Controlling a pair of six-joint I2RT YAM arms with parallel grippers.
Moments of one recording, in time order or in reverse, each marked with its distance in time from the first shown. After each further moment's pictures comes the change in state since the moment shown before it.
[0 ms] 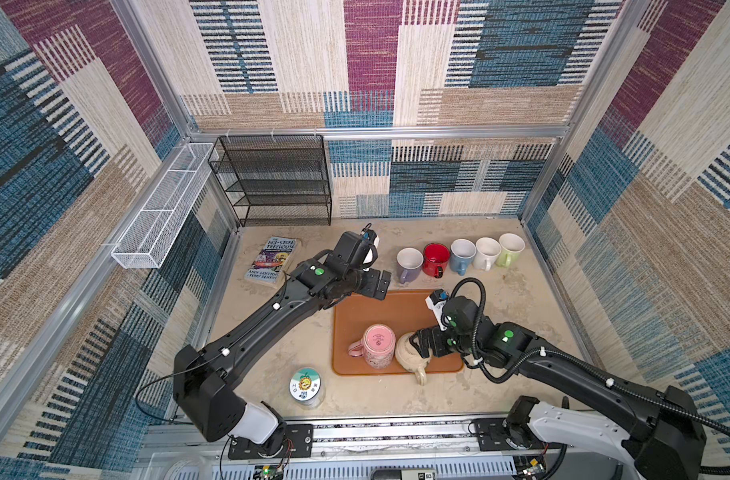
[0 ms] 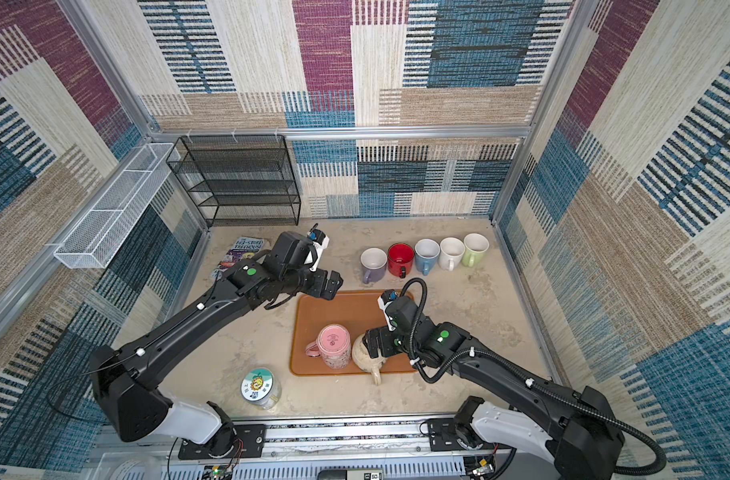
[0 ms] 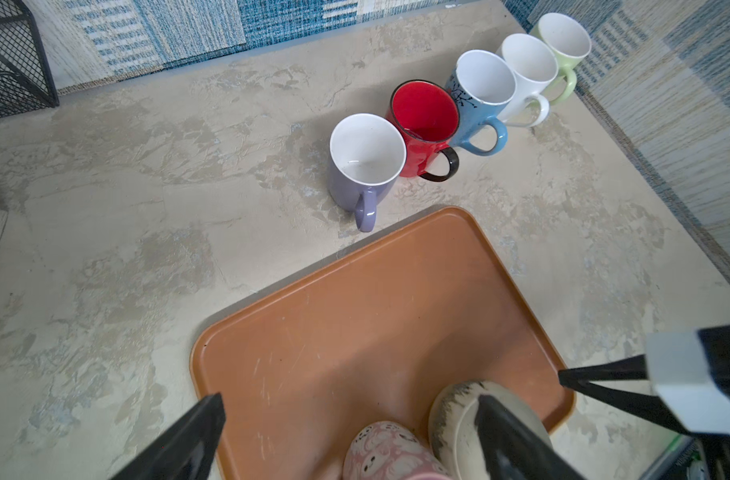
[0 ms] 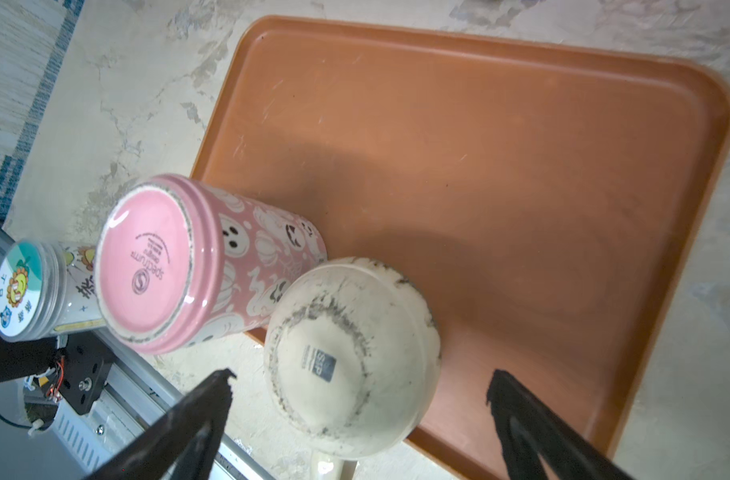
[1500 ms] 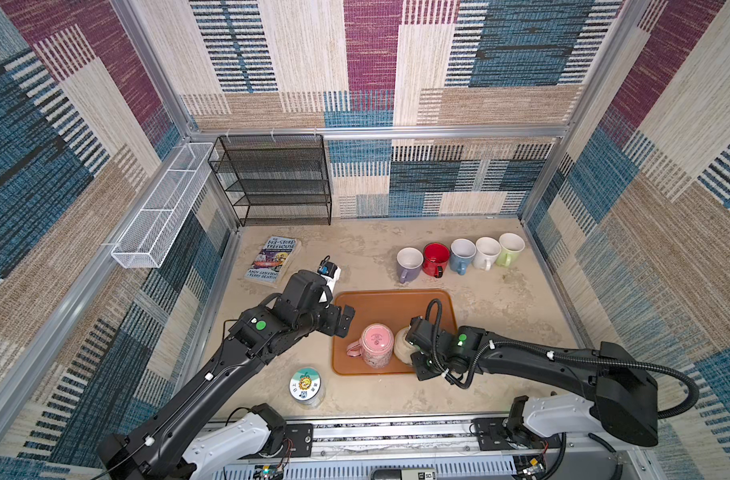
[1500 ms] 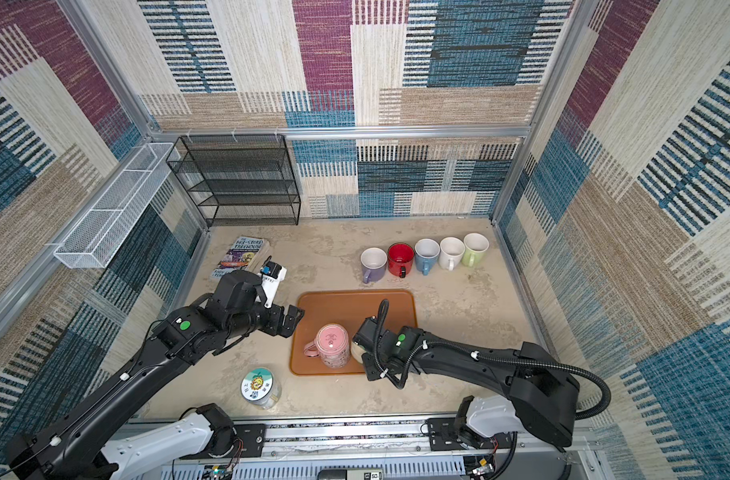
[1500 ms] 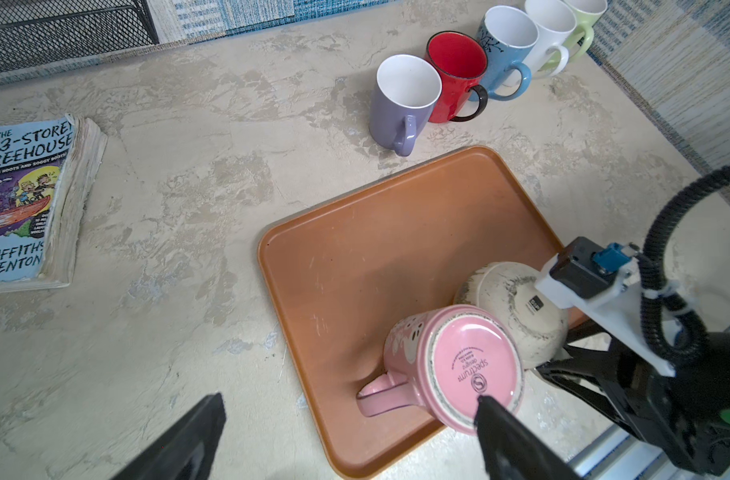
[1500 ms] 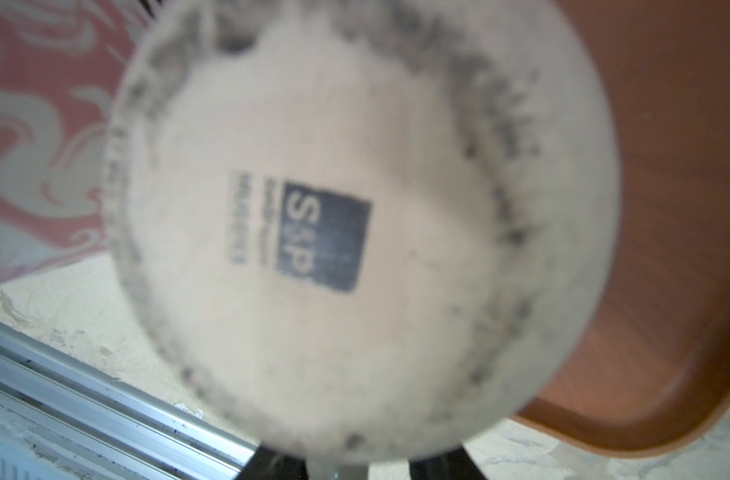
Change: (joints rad) left arm 0.037 -0.432 -0.317 -0.097 -0.029 0.030; right arm 0.193 0.307 0.071 -0.124 0.086 0.182
